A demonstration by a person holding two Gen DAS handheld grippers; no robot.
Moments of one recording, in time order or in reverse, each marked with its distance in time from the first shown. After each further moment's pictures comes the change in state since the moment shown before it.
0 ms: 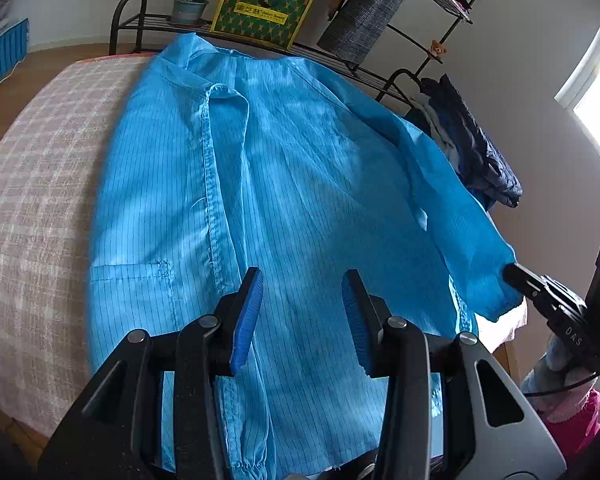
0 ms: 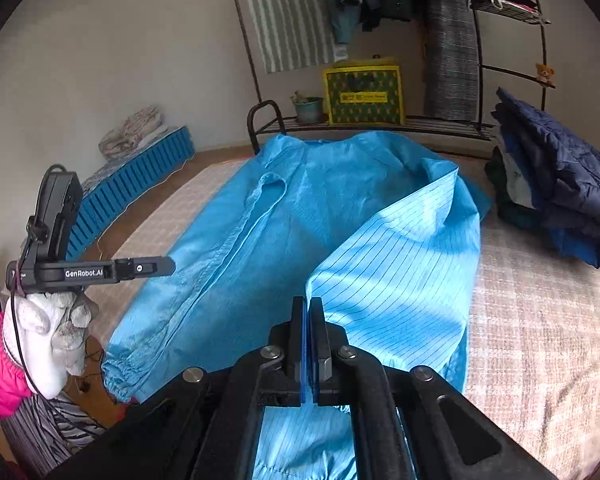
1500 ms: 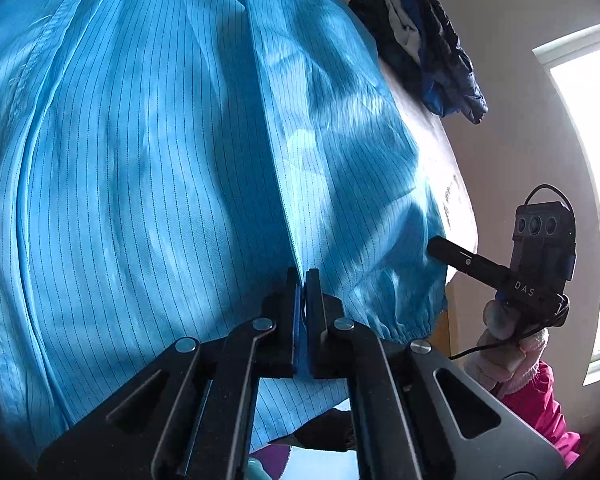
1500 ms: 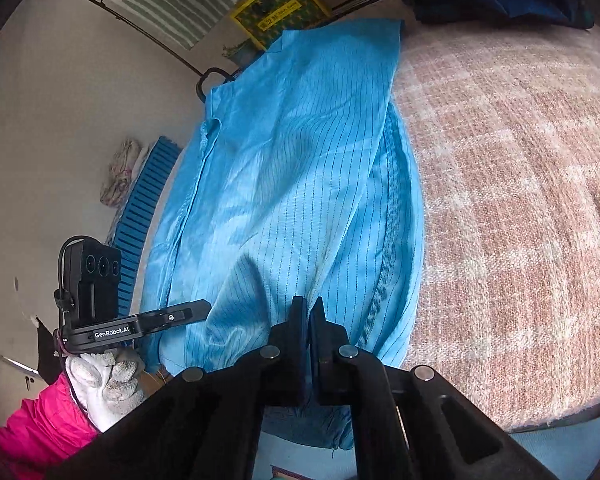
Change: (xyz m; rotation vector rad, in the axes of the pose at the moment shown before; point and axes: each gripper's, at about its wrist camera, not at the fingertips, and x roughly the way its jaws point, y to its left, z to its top) left arm 0.095 -0.064 -0.075 -0.028 0.366 -0.265; right arm 0.007 -0.112 -0.096 0.529 0.177 0.205
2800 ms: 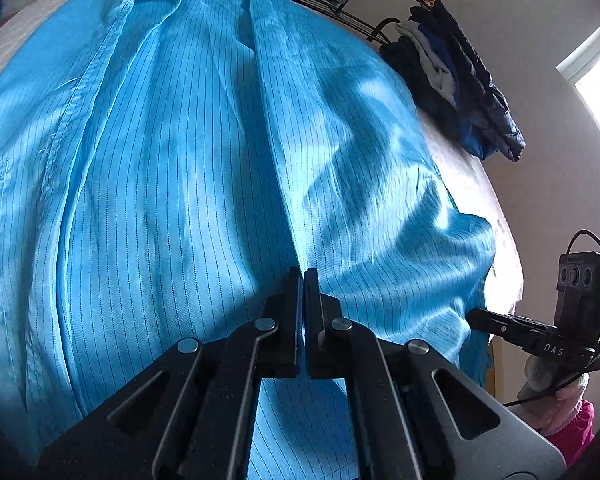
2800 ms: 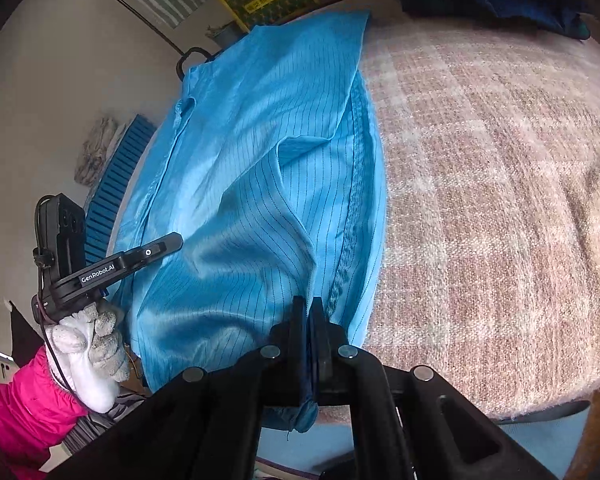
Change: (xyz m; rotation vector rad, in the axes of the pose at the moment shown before) left arm 0.003 0.008 0.027 0.005 -0.197 0.182; right arm 0.010 -0.011 0.004 -0.036 0.068 -0.119
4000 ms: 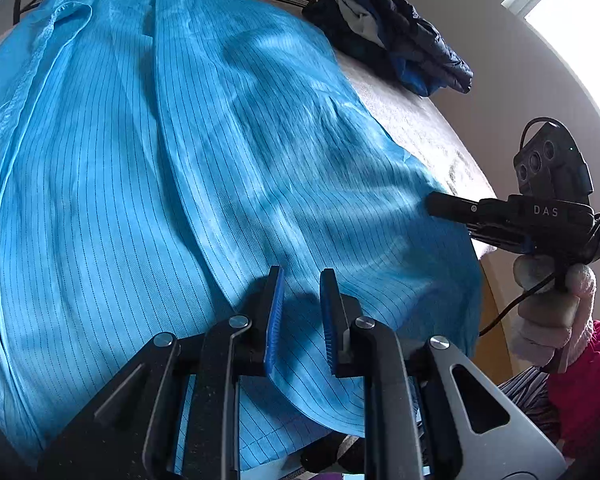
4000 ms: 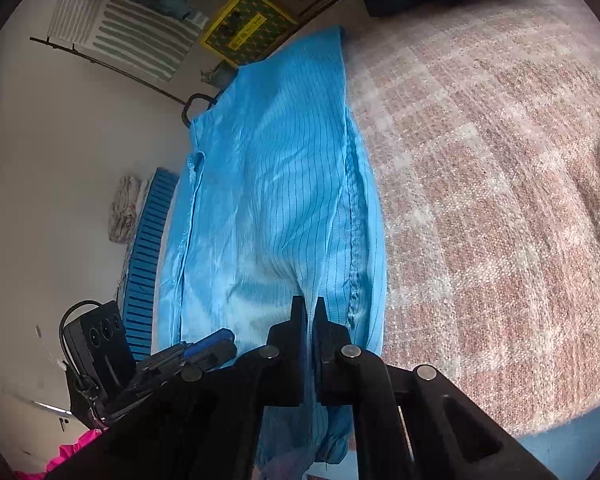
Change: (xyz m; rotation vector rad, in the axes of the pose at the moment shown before) left arm 0.004 -0.056 -0.040 0.231 0.061 -0.060; right arm -0.004 -0.026 0.014 0.174 -0.095 0.141
